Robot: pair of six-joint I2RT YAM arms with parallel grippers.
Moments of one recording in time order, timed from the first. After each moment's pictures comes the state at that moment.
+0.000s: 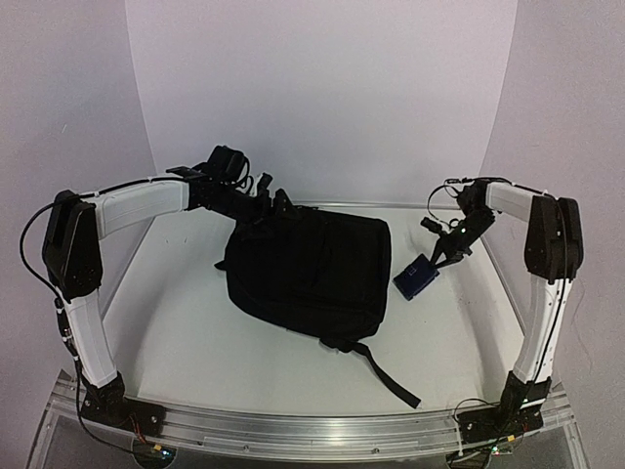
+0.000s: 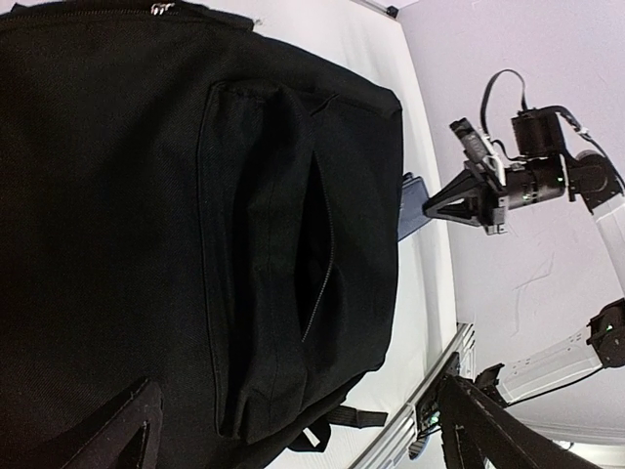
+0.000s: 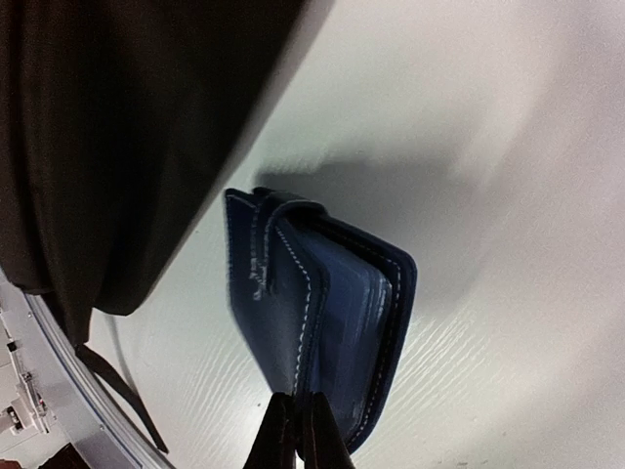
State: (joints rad) left arm -0.56 1.88 1.60 -0.47 0.55 -0.64; right arm 0.04 2.13 1.72 -1.18 -0.54 -0.47
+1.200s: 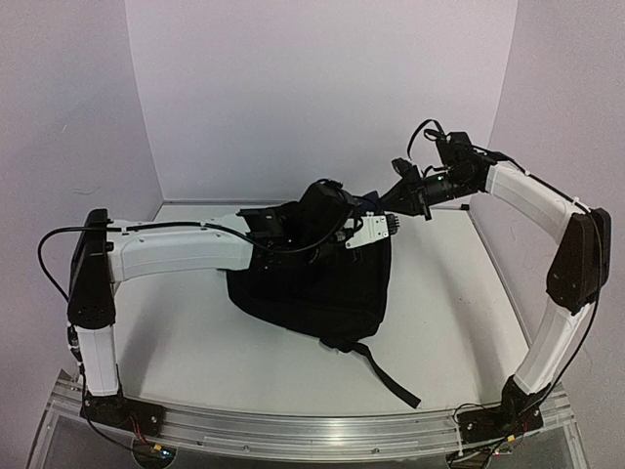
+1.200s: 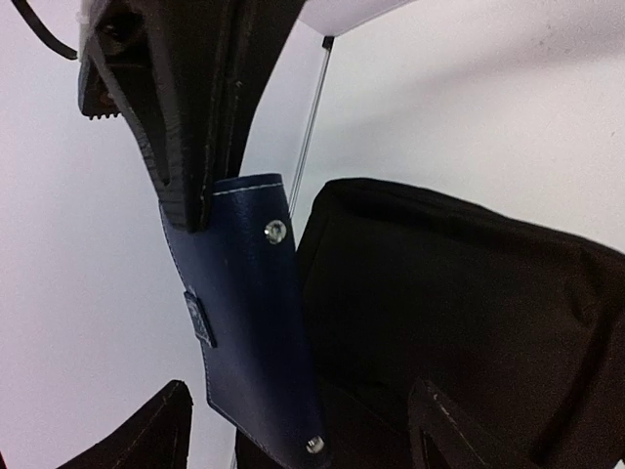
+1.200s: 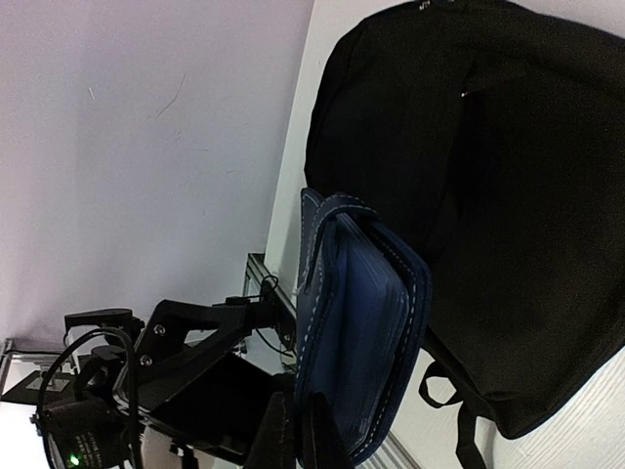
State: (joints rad) left arm -1.14 1.93 1.71 -0.23 -0.47 0.77; right arm 0.31 1.79 1.70 -0.77 -1.00 0.51
